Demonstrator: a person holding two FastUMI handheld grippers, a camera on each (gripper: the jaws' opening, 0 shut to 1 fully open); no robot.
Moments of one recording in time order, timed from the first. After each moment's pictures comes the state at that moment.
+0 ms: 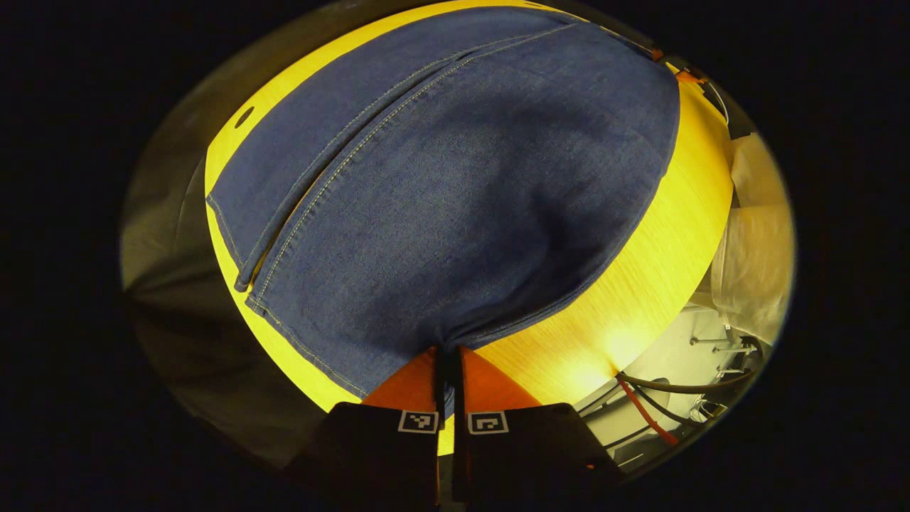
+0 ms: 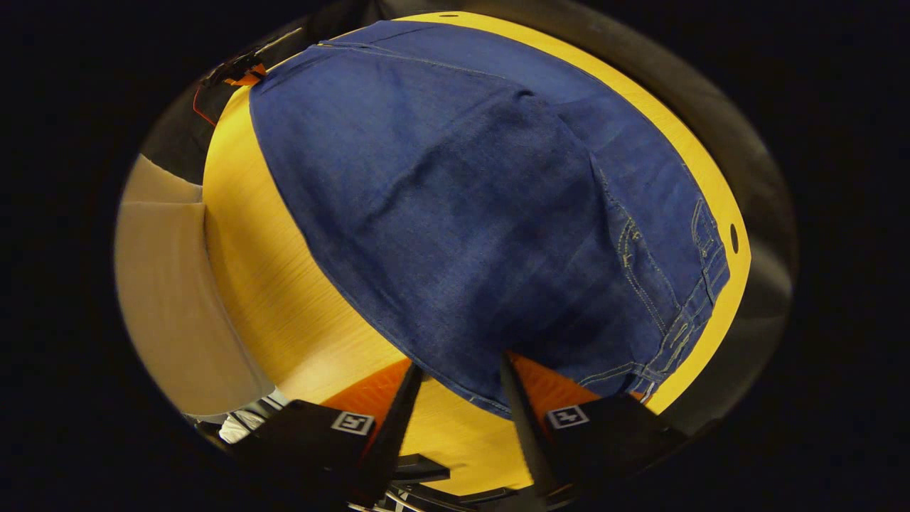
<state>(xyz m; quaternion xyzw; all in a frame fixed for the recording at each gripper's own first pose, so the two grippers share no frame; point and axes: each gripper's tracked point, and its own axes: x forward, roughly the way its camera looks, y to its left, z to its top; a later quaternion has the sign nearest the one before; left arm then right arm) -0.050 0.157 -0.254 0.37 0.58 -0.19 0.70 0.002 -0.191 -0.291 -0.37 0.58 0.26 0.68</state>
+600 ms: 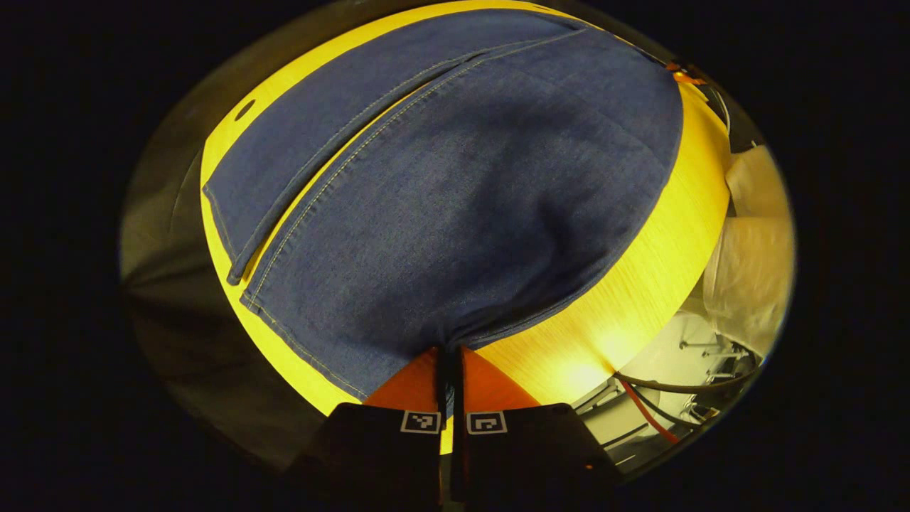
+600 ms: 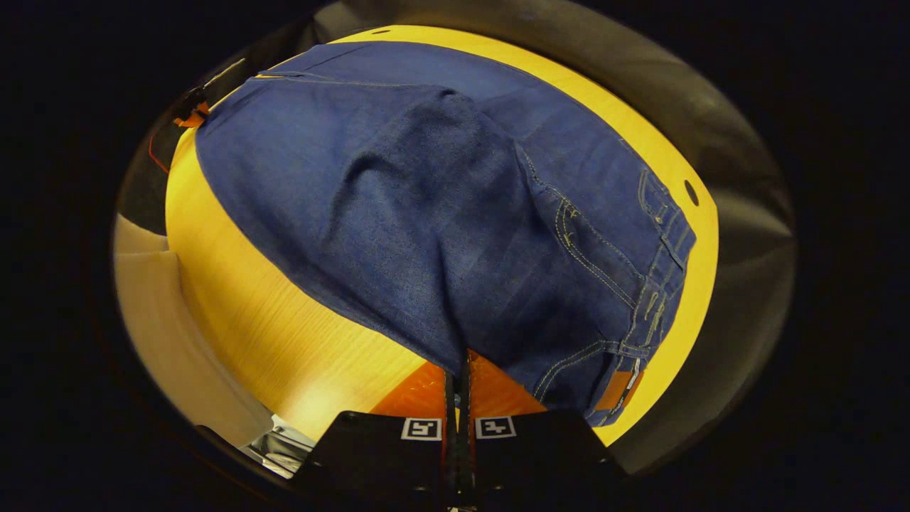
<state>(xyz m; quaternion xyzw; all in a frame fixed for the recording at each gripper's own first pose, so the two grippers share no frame) -0.049 0.156 -0.252 0.35 0.58 -0.17 0.71 0.024 -0.199 -0.283 -0.33 0.55 0.15 0.75</state>
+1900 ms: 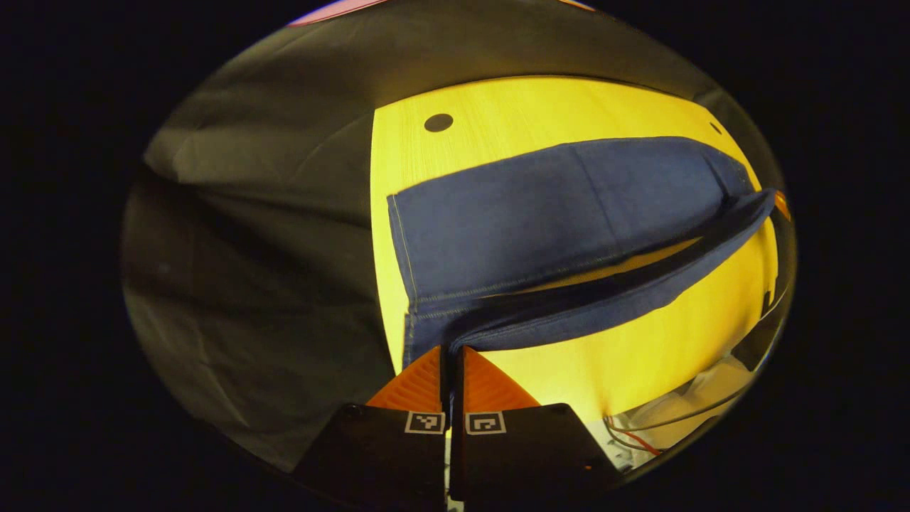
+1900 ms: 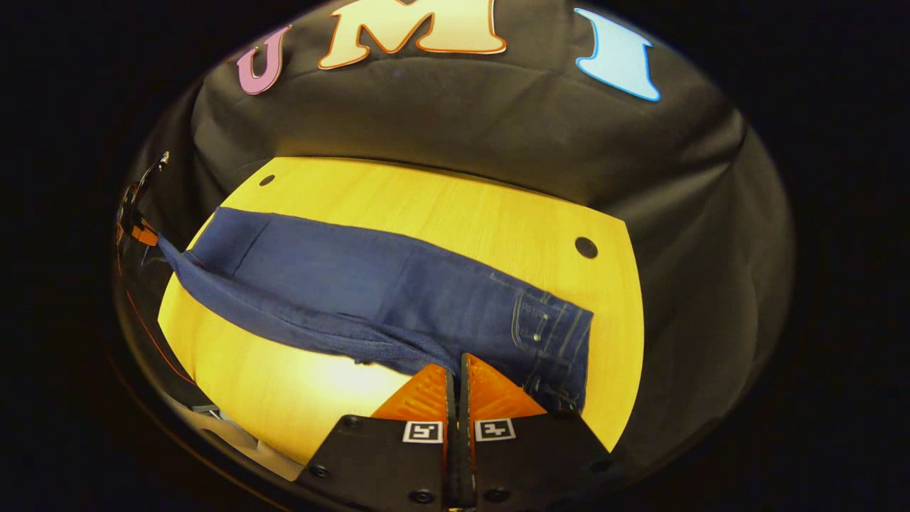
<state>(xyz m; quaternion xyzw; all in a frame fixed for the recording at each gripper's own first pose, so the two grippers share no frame) 0.162 0.152 -0.086 0.23 0.56 0.03 0.79 0.200 -0.153 -0.131 -0.14 0.43 0.05 0.89</state>
